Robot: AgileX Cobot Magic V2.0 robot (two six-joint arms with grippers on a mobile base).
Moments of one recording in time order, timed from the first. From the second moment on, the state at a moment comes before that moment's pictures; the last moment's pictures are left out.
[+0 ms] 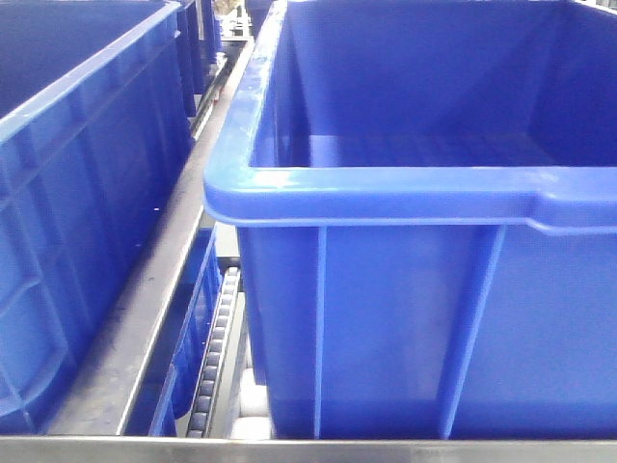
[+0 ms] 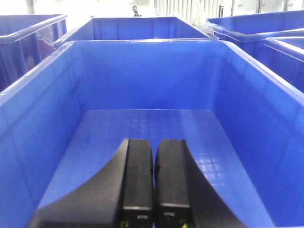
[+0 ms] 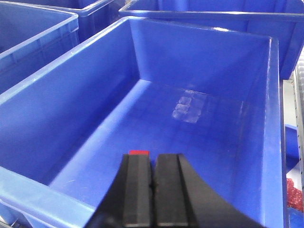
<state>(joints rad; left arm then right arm) -0.06 -0.01 0.01 -0.06 0.00 0.05 0.42 0.09 -0.43 -0.12 0.54 0.08</state>
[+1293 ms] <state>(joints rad) -0.06 -0.01 0.01 -0.06 0.00 0.05 -0.05 0.00 0.03 0.01 -0.02 0.08</state>
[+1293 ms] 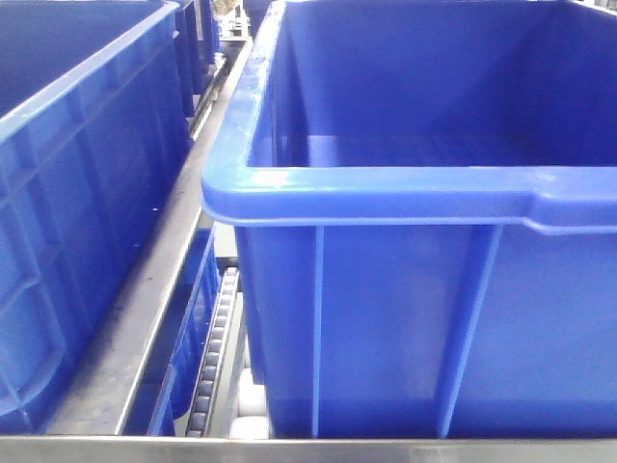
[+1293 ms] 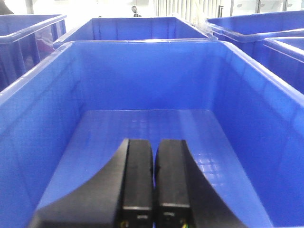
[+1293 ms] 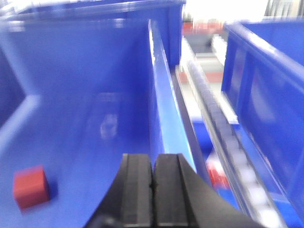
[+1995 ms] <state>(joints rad) -0.06 -0.01 0.01 -0.06 0.00 0.05 -0.05 -0.01 0.03 0.01 -0.03 0.08</state>
